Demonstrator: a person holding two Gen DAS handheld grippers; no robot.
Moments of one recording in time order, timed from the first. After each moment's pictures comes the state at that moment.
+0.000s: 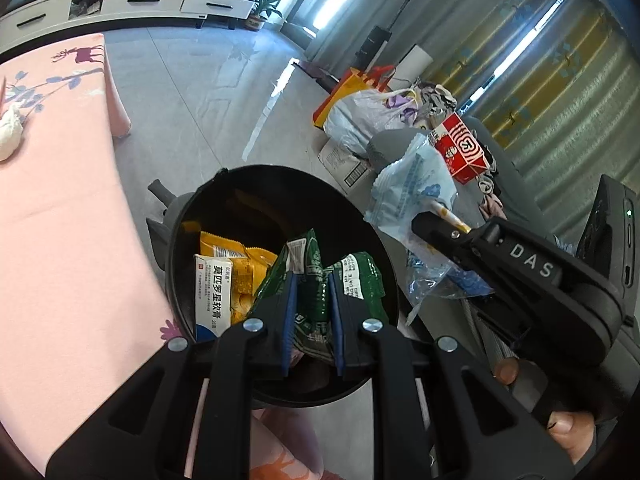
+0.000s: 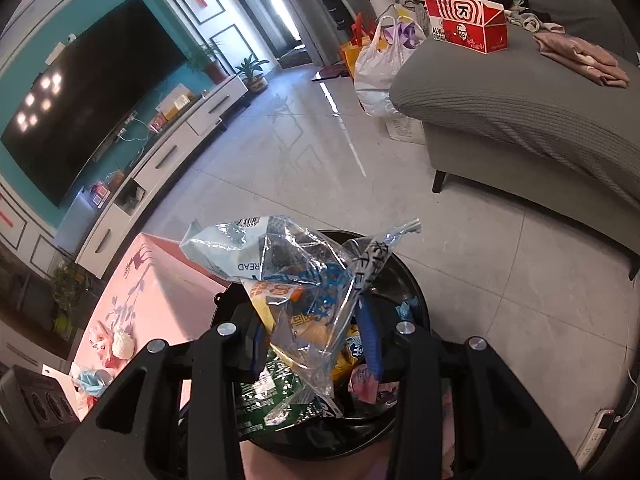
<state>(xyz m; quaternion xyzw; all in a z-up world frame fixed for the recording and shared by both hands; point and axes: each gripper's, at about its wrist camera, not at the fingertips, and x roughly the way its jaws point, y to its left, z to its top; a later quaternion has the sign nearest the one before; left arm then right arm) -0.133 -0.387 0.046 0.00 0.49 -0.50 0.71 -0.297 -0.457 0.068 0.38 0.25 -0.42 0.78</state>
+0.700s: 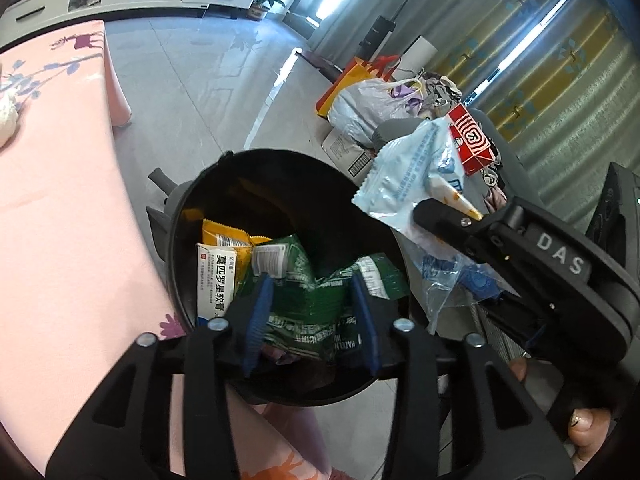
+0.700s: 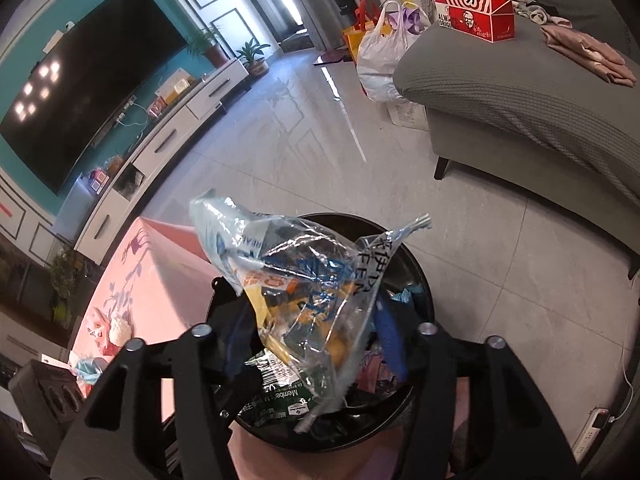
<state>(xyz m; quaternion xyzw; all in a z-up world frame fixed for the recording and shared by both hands) -0.130 -0.389 0.039 0.00 0.50 -0.49 0.71 -0.288 -0.459 0.066 0.39 0.28 -0.40 0.78</state>
